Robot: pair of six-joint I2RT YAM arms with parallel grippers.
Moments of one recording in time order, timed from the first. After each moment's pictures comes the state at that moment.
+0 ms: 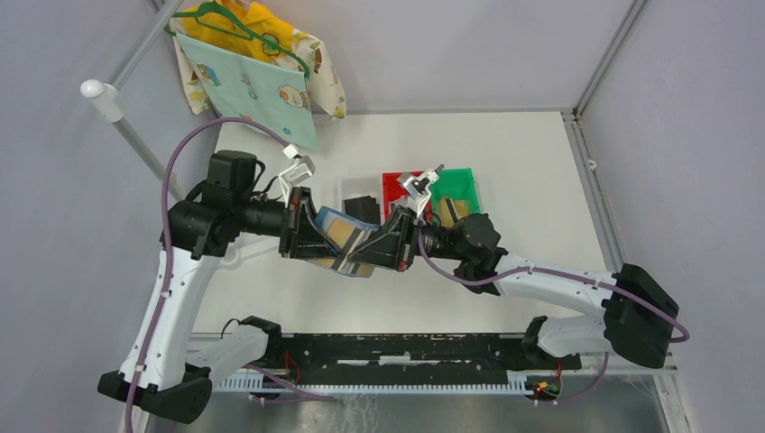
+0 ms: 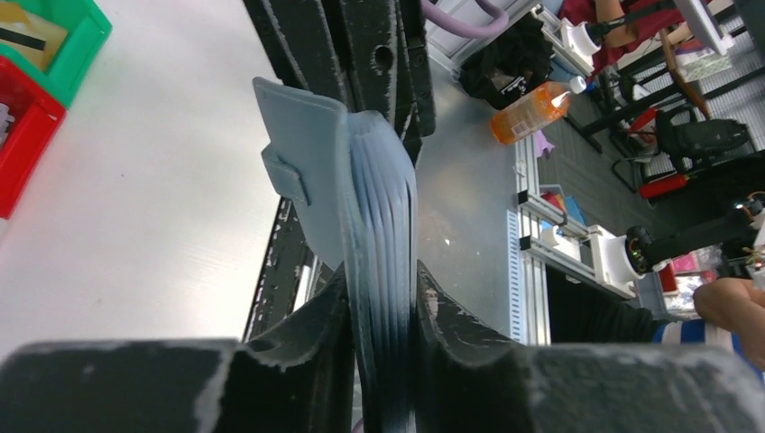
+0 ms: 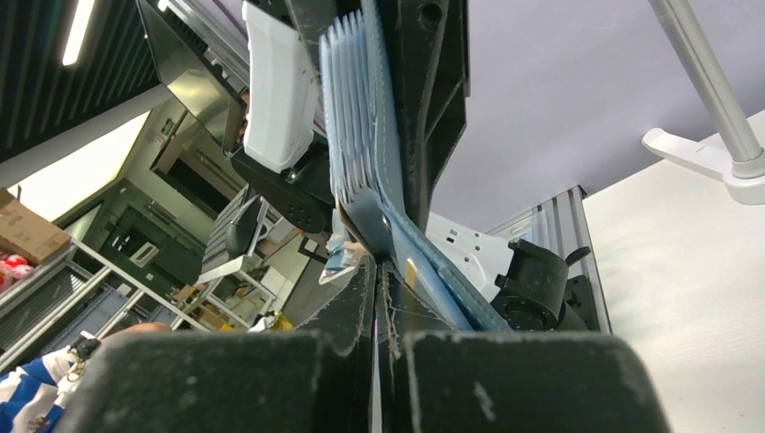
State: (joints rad) left arm -0.30 1.01 1.38 -1.14 1.23 0.11; right arm 1.00 1.29 0.74 0.96 -0.54 1.03
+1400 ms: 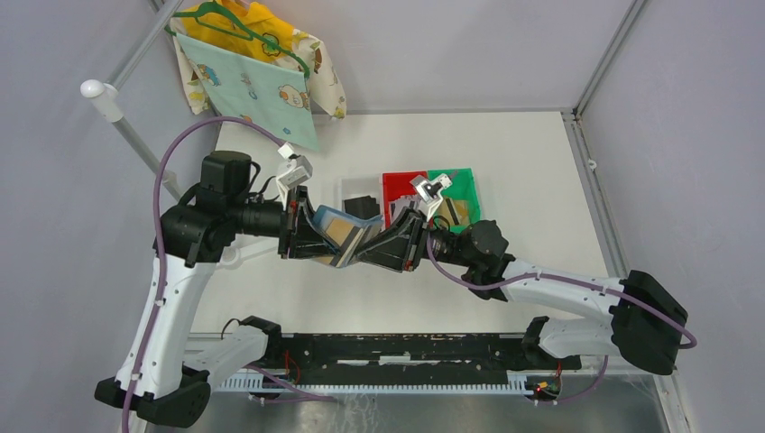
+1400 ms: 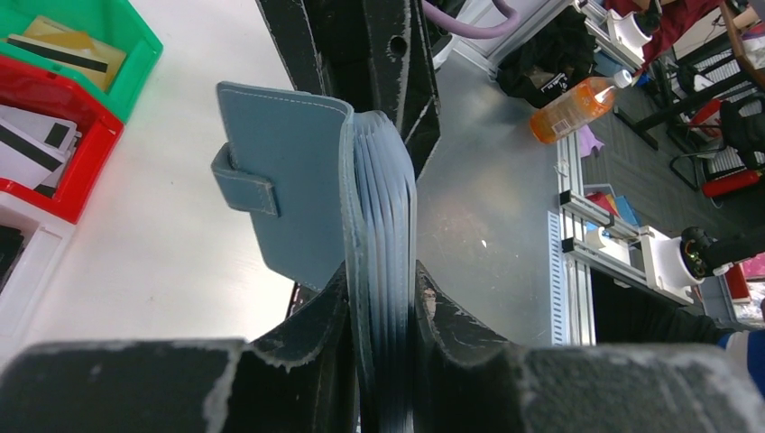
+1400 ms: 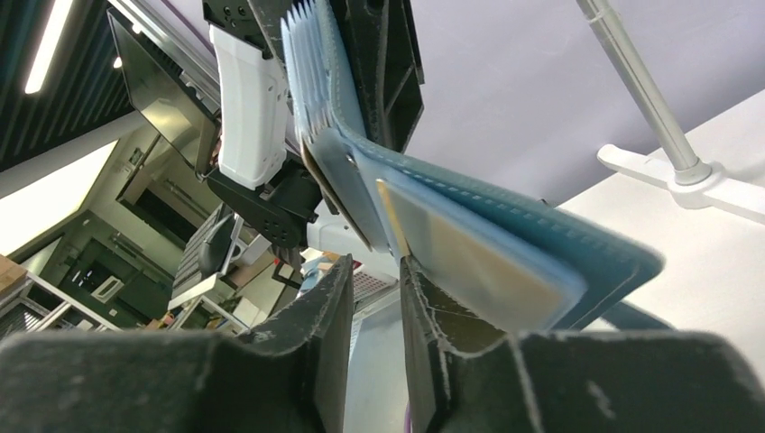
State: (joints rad) left arm -0.31 0.99 1.41 -1.13 1.15 0.14; right arm 0.99 1.23 0.65 0.97 -0.46 0.99
